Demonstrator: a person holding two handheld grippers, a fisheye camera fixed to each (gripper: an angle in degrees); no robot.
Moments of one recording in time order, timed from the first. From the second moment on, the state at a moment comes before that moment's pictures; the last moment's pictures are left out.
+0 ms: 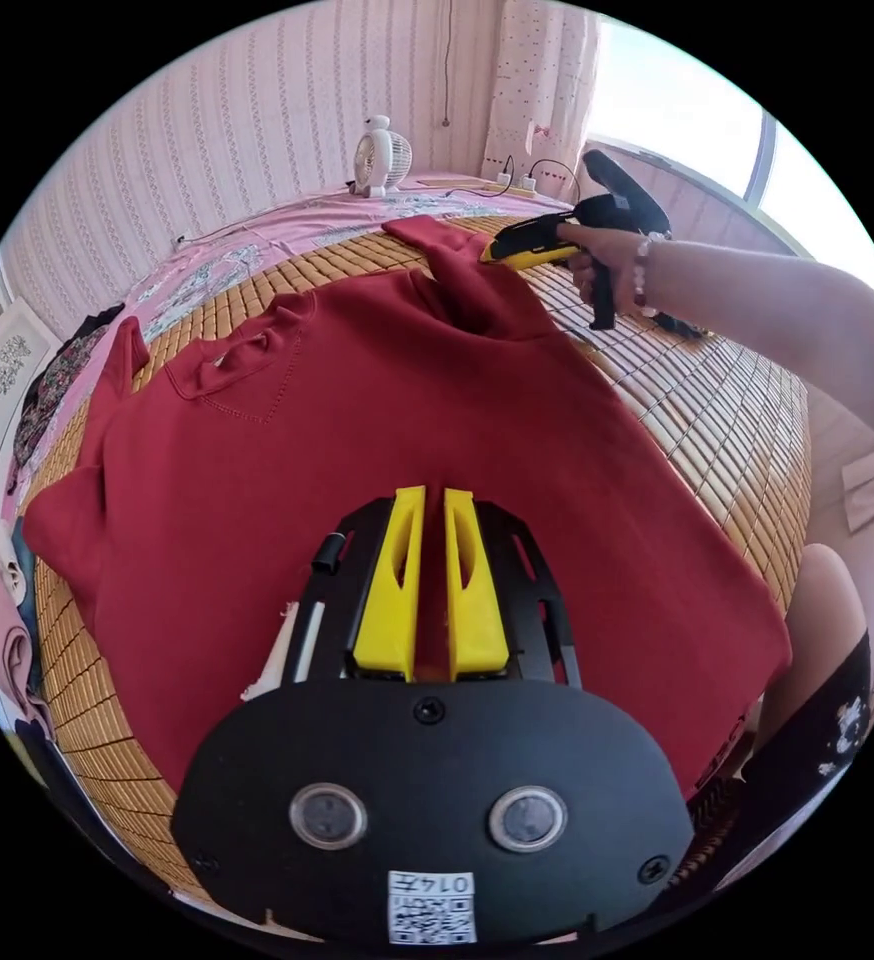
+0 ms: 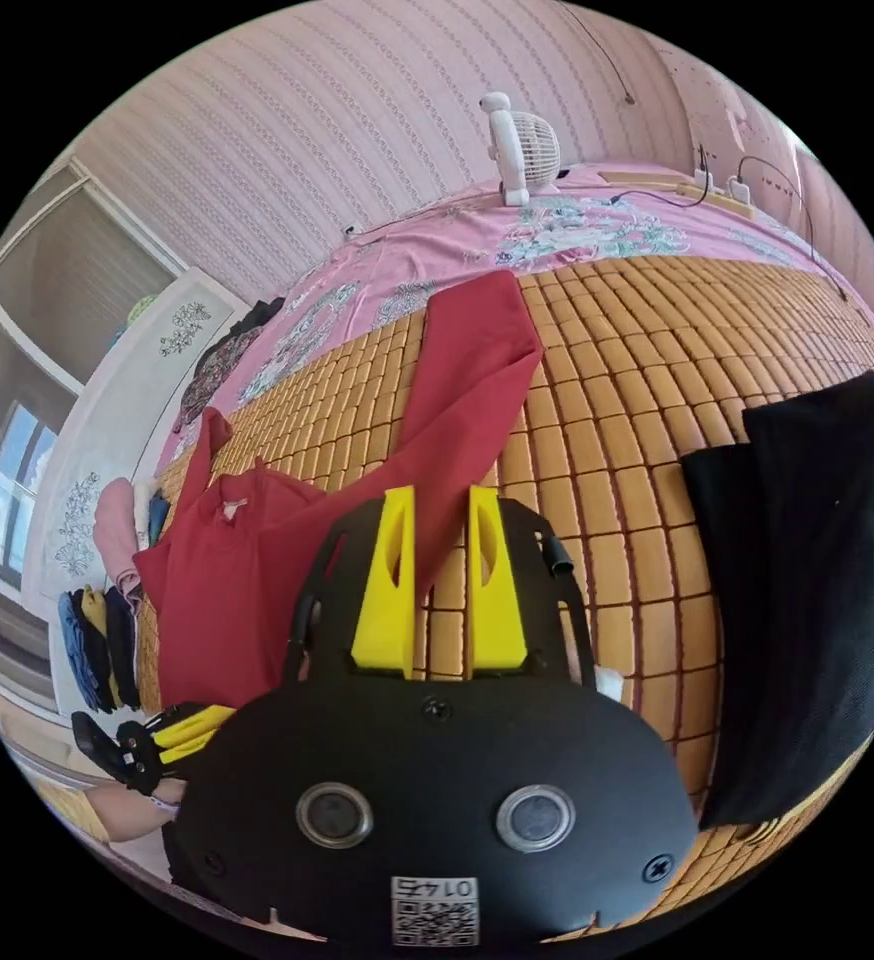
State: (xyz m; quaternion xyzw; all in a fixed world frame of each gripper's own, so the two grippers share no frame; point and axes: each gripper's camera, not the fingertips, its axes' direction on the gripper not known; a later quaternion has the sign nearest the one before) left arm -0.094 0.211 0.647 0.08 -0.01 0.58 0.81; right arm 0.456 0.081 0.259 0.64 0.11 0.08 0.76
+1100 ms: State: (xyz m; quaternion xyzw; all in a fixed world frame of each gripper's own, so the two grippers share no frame) left arm -0.099 0.283 0.782 0.17 -0.13 0.61 0.77; right arm 0.491 0.267 0.429 0.64 0.12 0.06 0.75
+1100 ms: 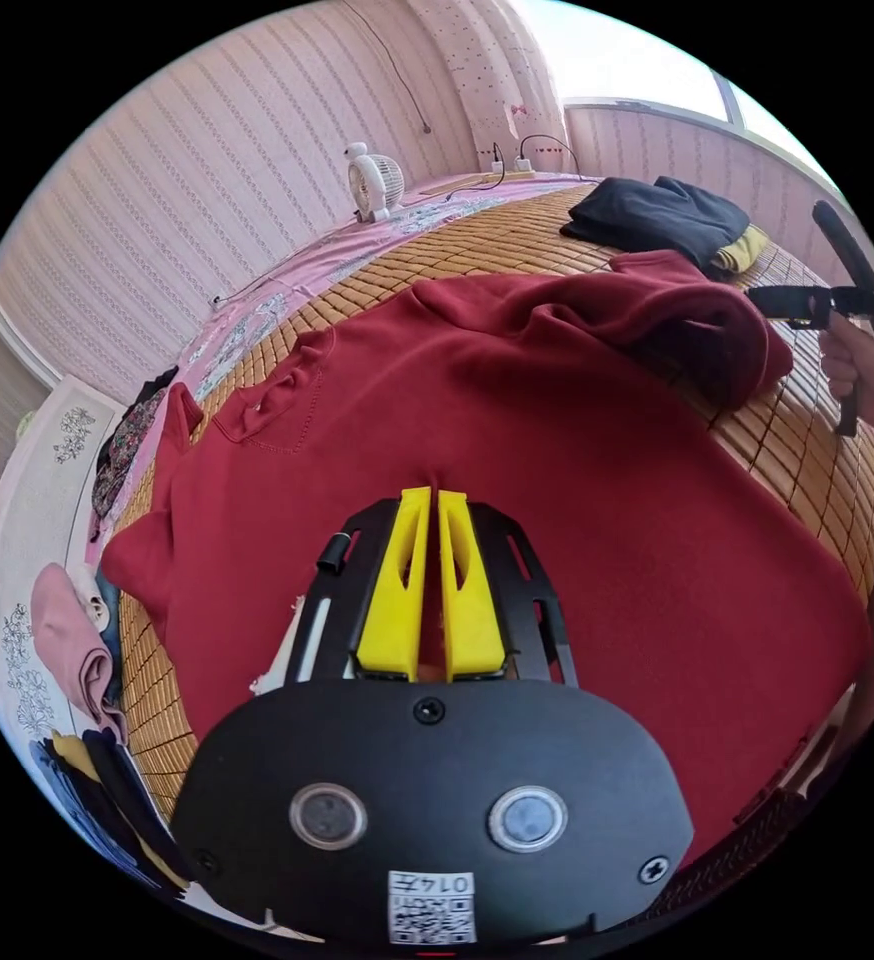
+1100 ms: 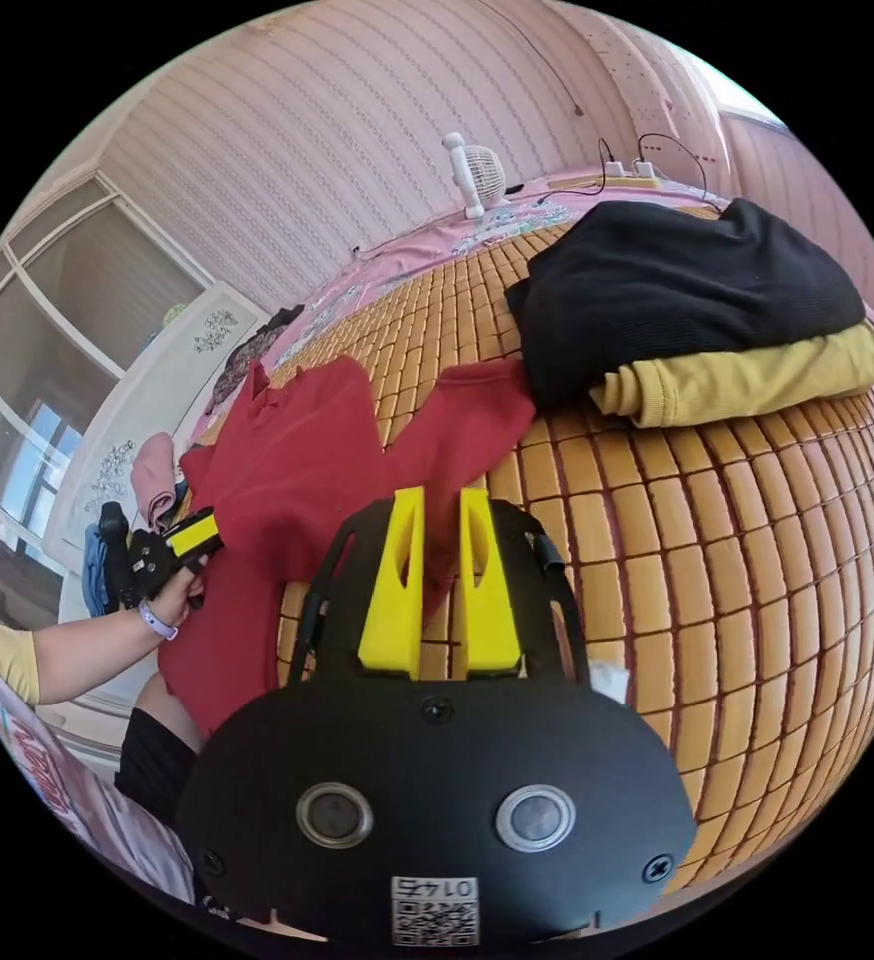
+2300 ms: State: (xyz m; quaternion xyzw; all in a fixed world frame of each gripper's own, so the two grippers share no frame) left arm 0.093 0.372 0.909 0.01 -0.01 0.73 0.68; right arm 0.616 0.430 0.447 0.78 0.03 0.18 0.60
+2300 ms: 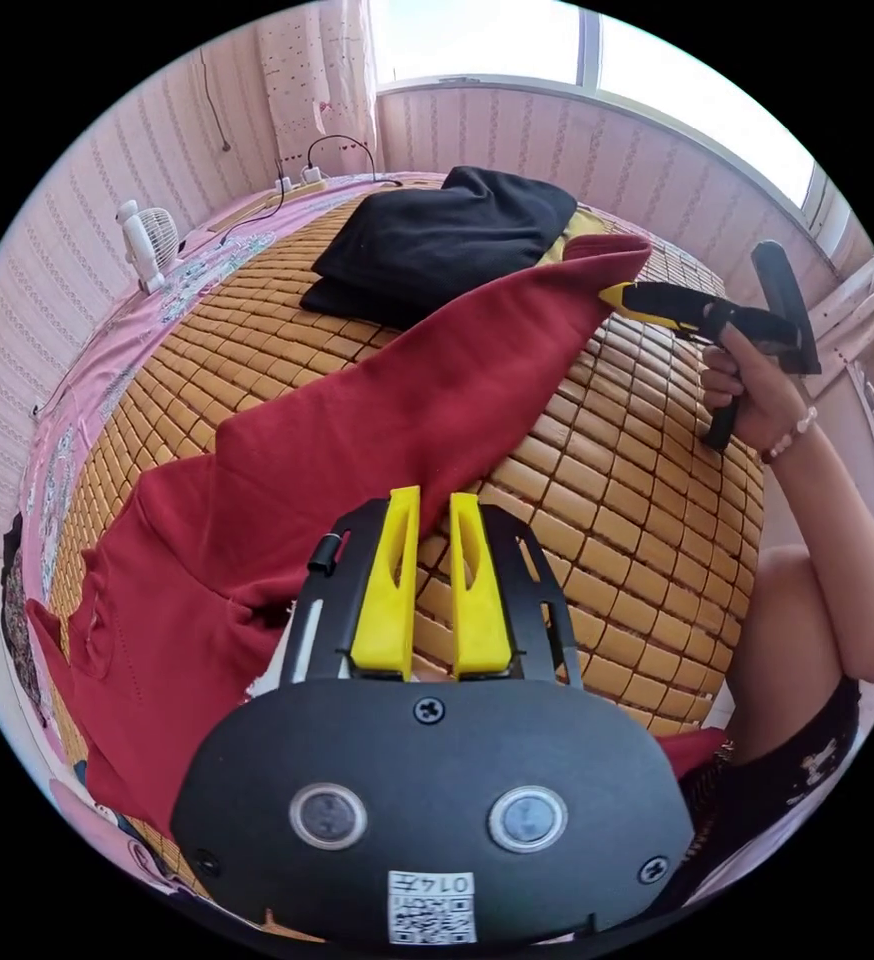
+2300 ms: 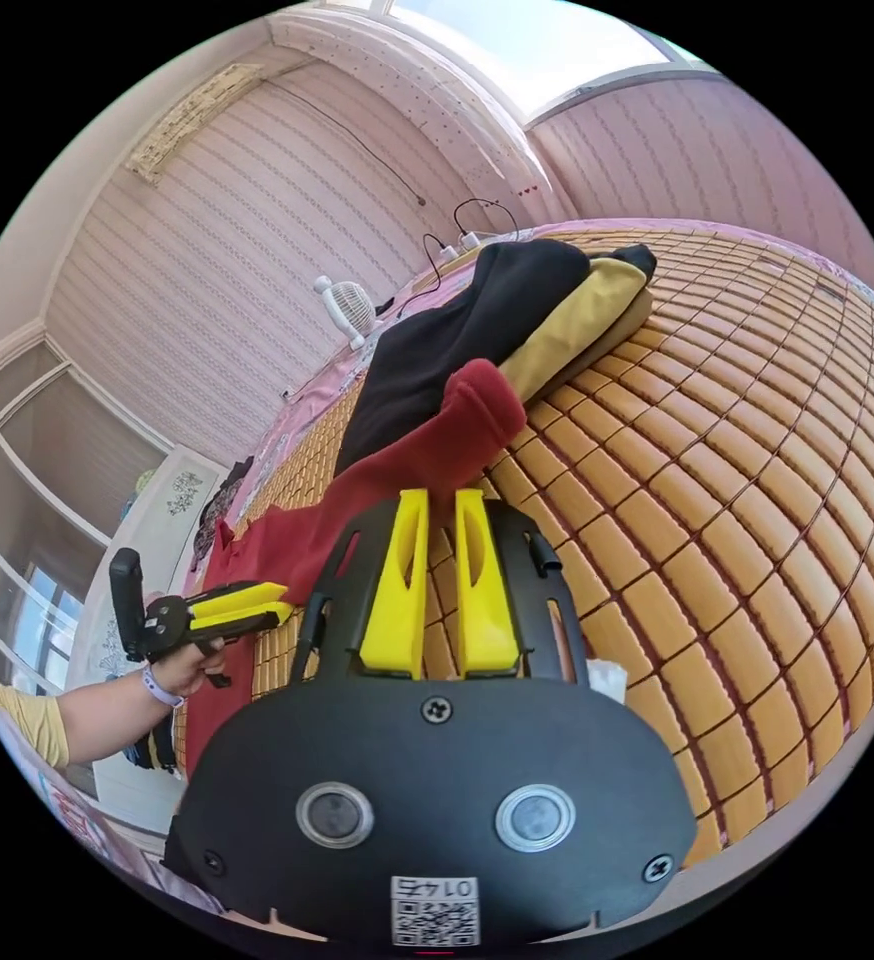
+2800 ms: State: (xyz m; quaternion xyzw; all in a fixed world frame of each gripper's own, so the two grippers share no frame) left arm 0.084 0.294 0.838 -0.01 0.11 0.70 0.71; right arm 0.587 0.519 0.454 0.81 0.06 0.22 0.54
